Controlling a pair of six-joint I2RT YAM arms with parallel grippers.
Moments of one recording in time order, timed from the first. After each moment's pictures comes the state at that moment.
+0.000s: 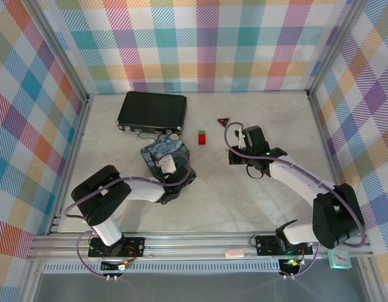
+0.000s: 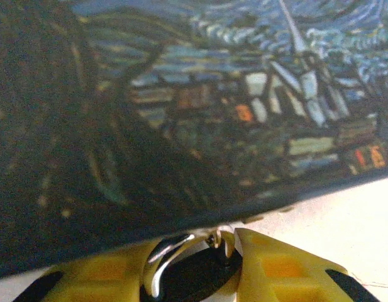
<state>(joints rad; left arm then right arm) -0.86 1.68 0.67 0.07 -0.60 -1.10 0.46 1.36 0.86 -0.33 -0.13 0.39</state>
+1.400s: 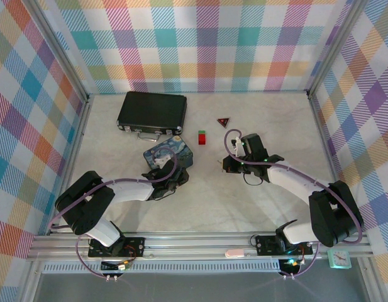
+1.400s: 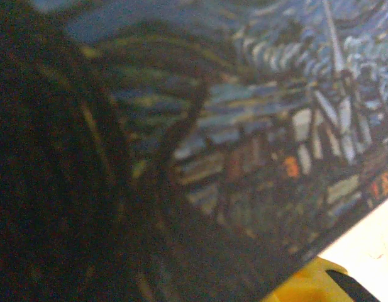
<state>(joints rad) -0.77 1.55 0.63 0.06 -0.22 -1.12 0.47 1.37 0.75 -0.23 -0.35 0.49</state>
